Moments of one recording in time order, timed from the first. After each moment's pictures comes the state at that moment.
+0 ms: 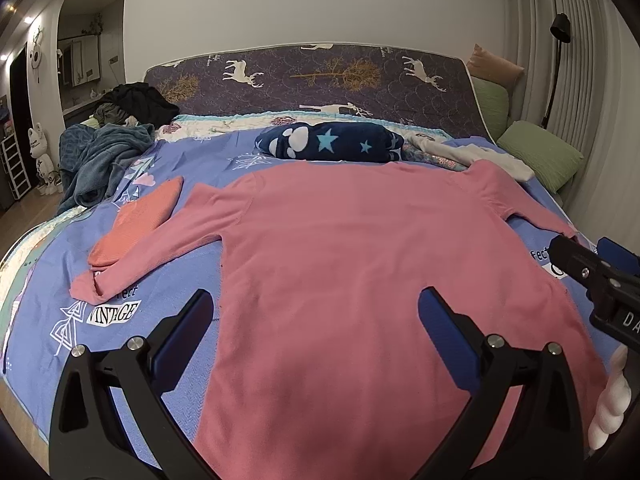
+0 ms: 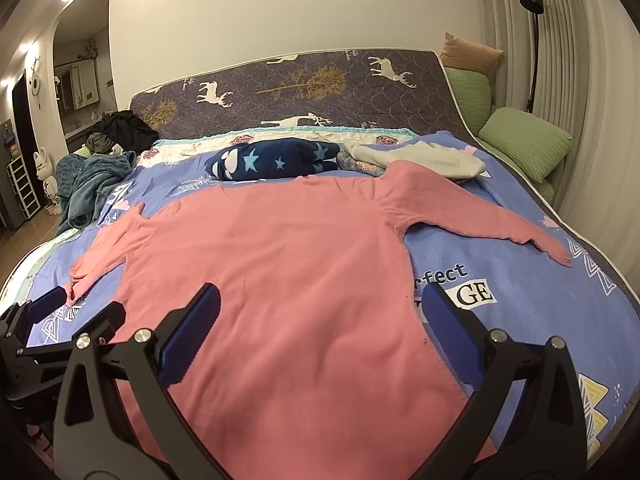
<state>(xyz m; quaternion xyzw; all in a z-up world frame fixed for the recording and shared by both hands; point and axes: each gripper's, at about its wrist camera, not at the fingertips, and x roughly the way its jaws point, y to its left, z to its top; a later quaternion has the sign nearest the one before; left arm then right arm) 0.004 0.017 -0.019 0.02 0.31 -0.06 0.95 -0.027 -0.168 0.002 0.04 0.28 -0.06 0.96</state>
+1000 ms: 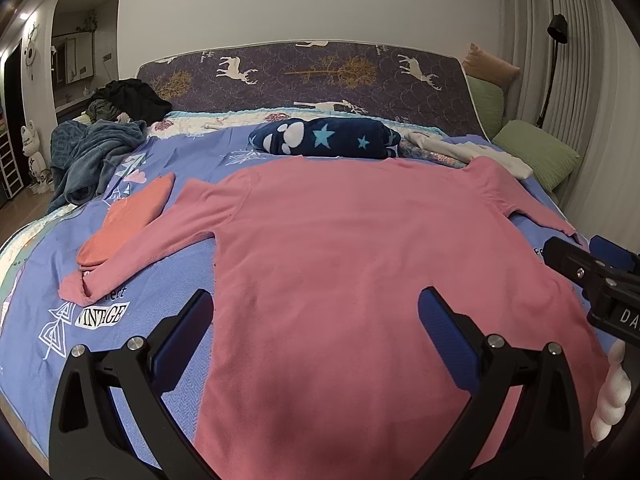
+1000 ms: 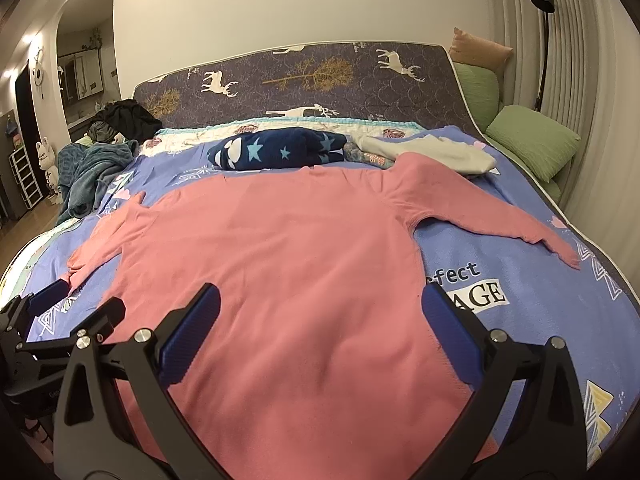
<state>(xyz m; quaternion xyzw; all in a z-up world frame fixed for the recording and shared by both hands) 0.018 0.024 -0.032 0.01 0.31 -0.08 0.95 -0.010 -0.168 -0.011 0.04 0.30 -0.05 0.95</state>
